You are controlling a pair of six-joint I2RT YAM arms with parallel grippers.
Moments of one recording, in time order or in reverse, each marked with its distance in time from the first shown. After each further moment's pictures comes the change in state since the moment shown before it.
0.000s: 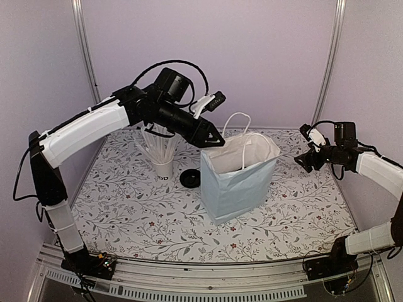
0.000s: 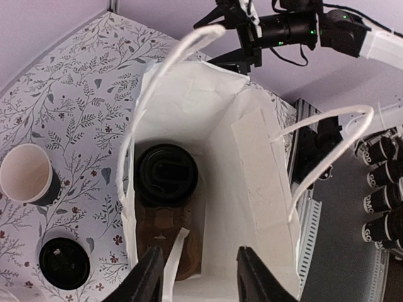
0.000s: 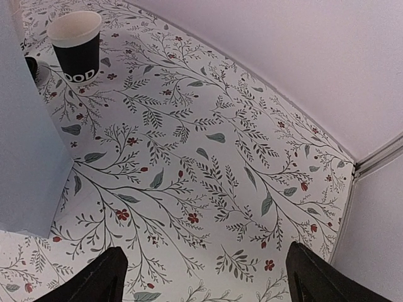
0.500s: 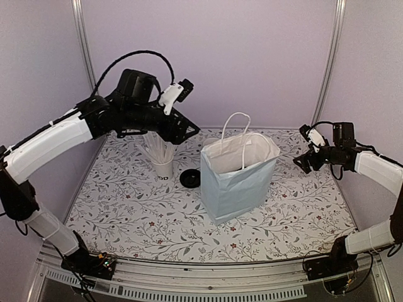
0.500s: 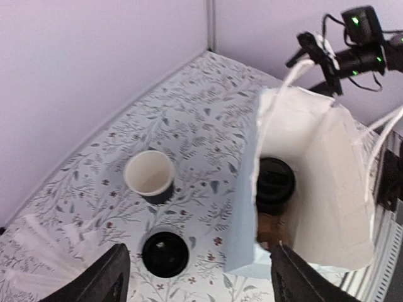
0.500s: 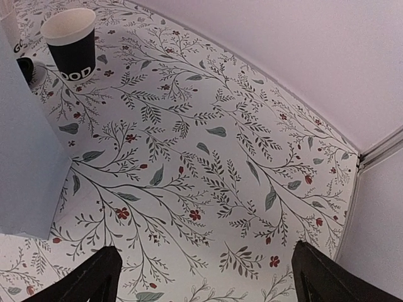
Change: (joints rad) left arm 0.017 -0.228 -0.235 0.151 -0.356 0.091; right arm 0.001 0.019 0.000 0.001 0.013 0.023
